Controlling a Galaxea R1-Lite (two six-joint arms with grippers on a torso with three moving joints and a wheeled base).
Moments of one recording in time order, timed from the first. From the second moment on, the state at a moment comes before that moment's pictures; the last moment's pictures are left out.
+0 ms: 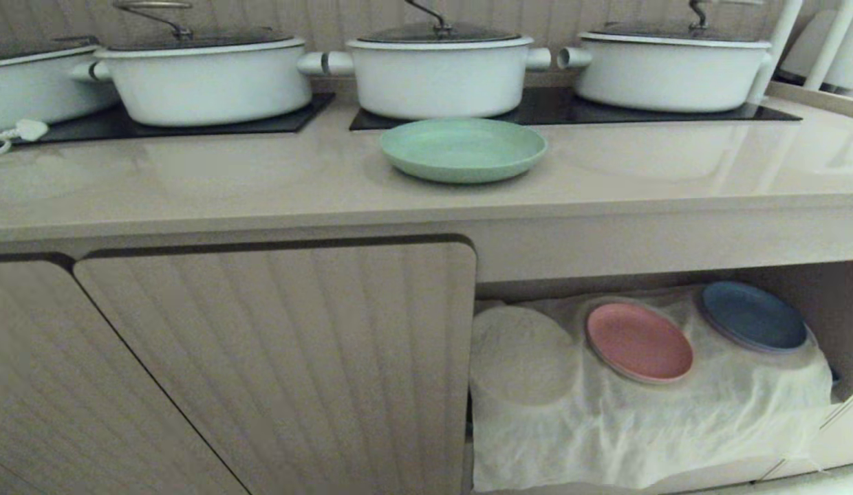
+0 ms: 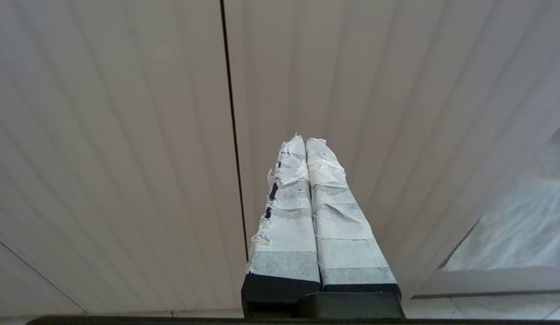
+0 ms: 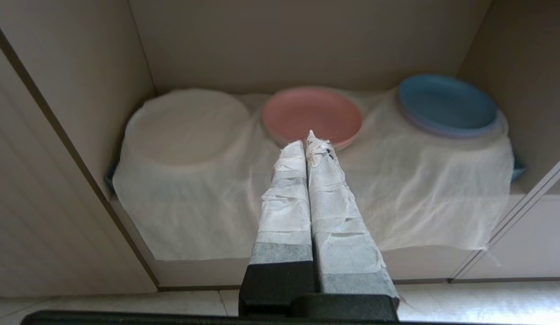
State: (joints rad) left arm 0.00 0.00 0.00 0.00 0.00 -0.05; right arm 0.00 0.00 0.00 0.00 0.02 -0.03
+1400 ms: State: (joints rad) left arm 0.00 0.00 0.00 0.00 0.00 -0.05; right arm 0.00 0.00 0.00 0.00 0.02 -0.05
